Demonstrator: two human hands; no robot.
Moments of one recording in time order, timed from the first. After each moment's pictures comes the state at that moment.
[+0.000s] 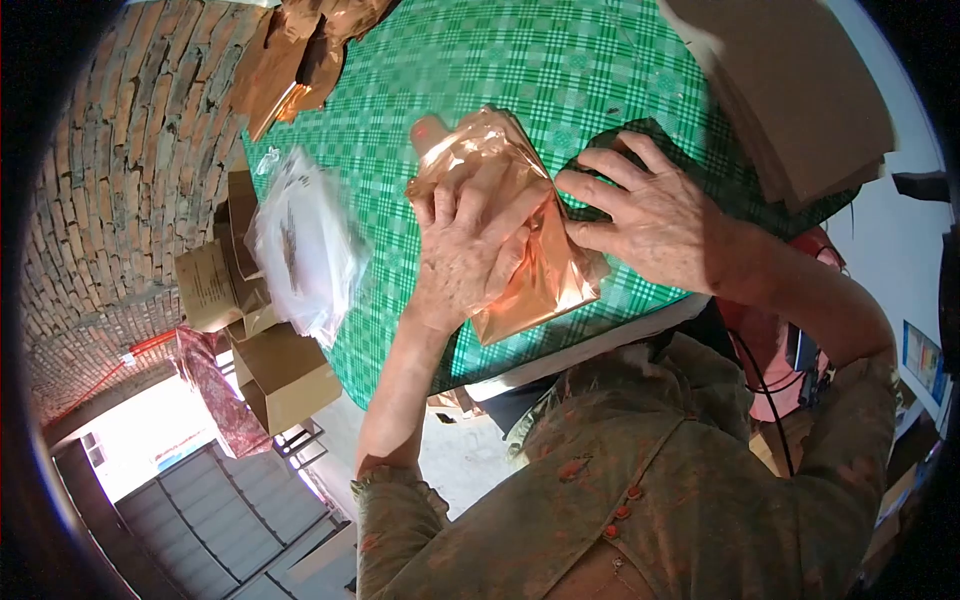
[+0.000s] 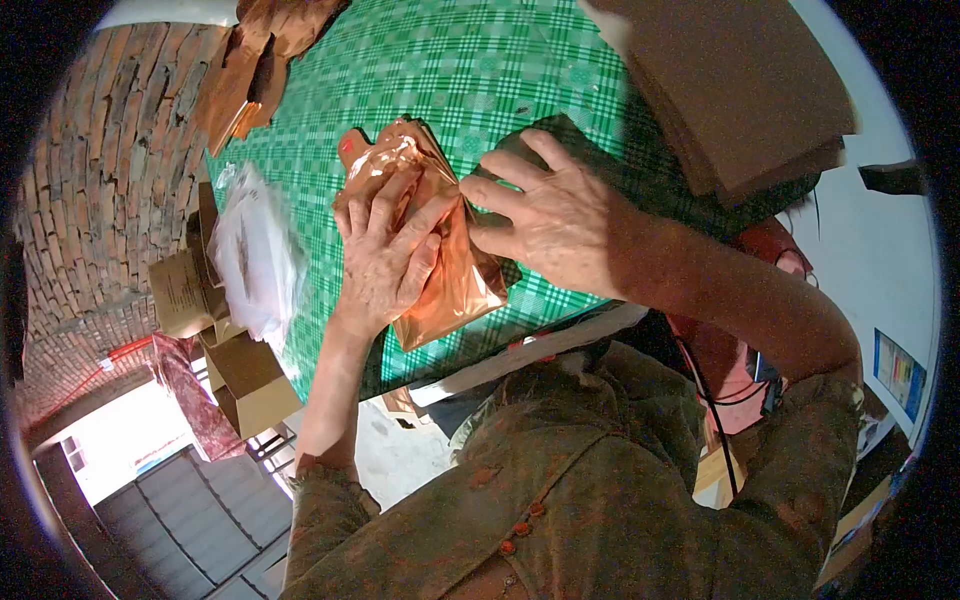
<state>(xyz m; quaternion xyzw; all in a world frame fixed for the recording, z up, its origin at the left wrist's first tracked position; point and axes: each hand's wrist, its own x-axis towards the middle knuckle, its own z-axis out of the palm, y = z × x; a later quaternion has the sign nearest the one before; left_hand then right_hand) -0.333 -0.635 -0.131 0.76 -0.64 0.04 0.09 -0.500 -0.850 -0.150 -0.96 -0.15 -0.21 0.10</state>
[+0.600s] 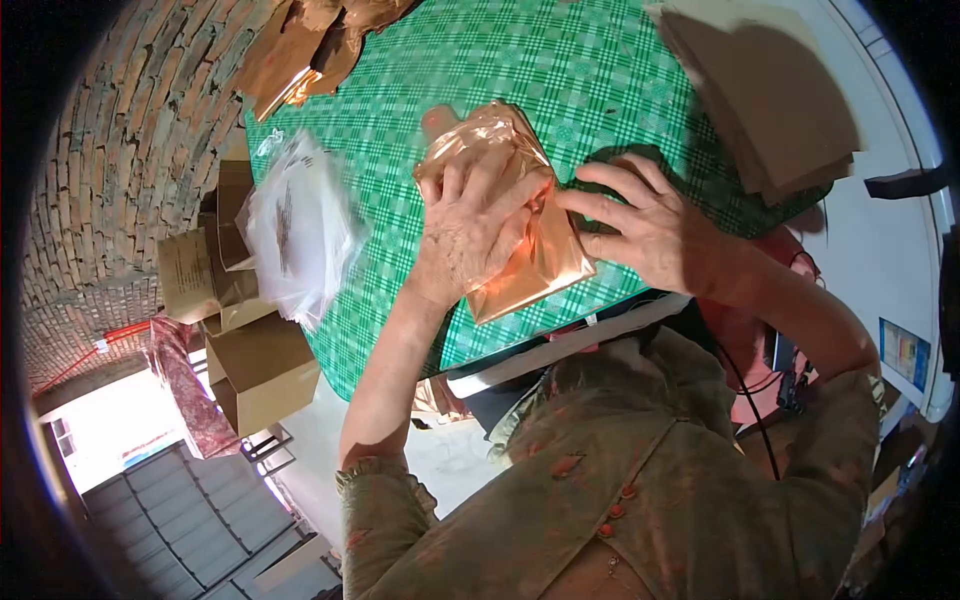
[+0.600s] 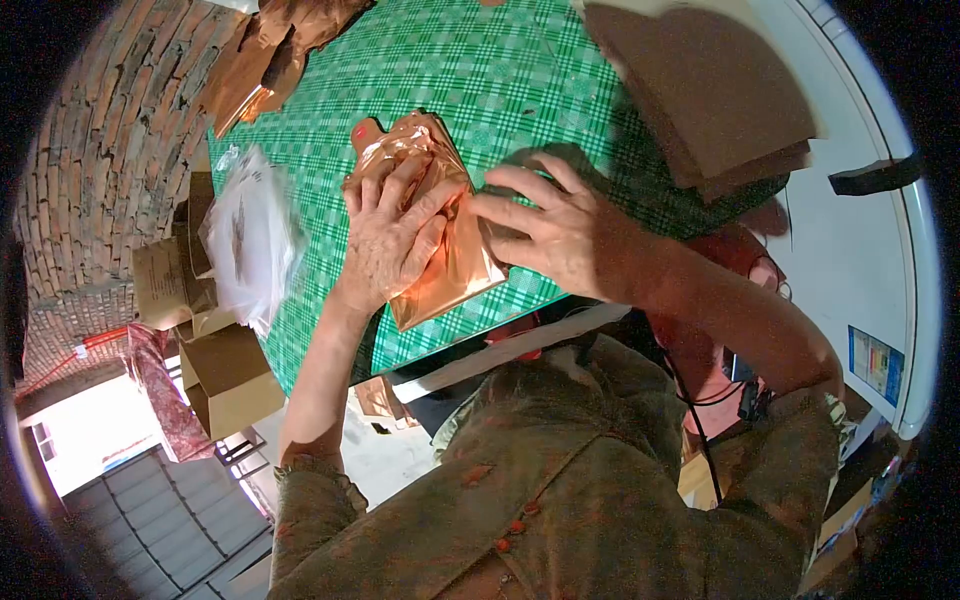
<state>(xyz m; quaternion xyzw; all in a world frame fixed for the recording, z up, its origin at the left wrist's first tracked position) -0.333 -0.632 -0.133 0.76 -0.64 0.06 0.10 -0.522 -0.843 -0.152 -0.95 -0.19 -0.22 0.14</state>
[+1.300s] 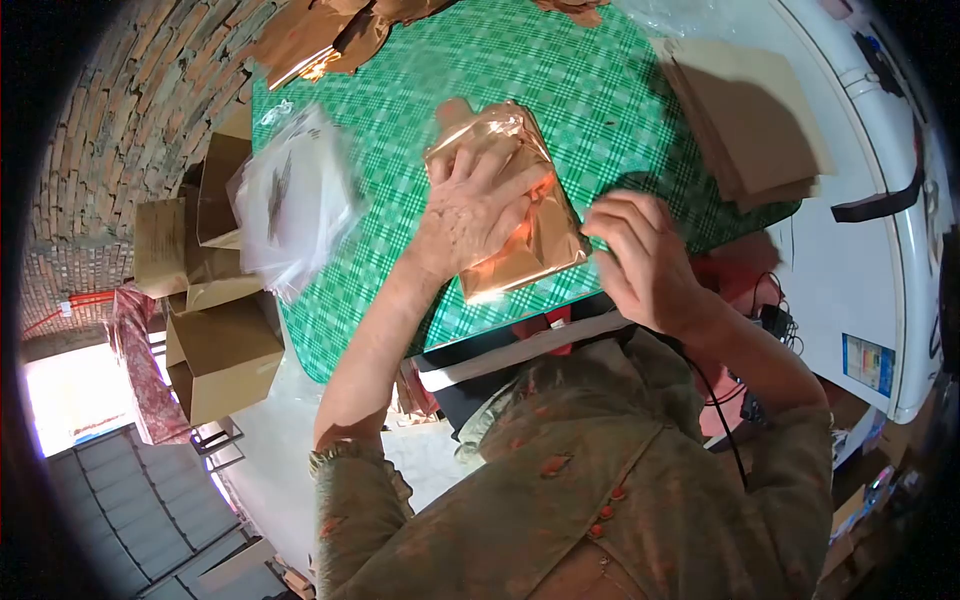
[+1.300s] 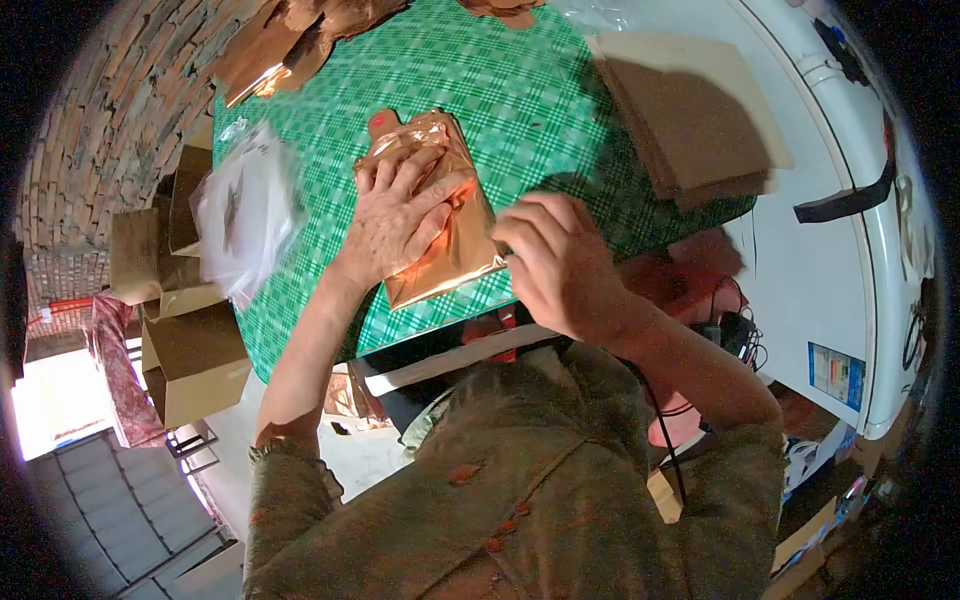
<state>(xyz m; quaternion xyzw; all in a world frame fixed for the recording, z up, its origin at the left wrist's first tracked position) -0.331 -0.627 -0.140 0.76 -0.64 0.07 0.11 -0.551 -0.806 -0.131 -0.94 -0.07 -0.21 0.25</state>
